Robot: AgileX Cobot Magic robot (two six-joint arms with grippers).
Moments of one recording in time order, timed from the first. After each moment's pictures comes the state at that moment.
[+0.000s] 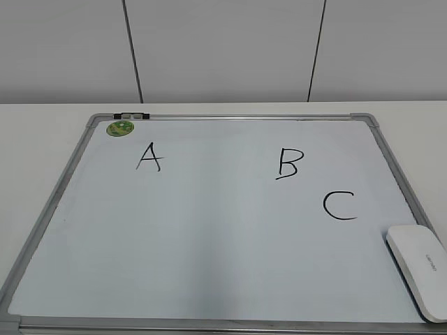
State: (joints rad) left arm -0.03 0.01 -0.51 -0.06 1.11 0.05; right arm -0.01 -0.02 -0.50 -0.12 1.14 -0.04
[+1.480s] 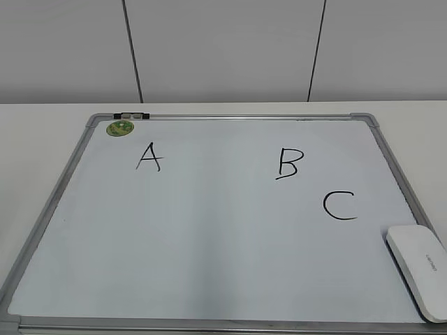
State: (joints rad) left arm -0.03 0.37 -0.66 -0.08 1.00 0.05; right arm -0.01 -0.02 -0.50 -0.12 1.14 -0.04
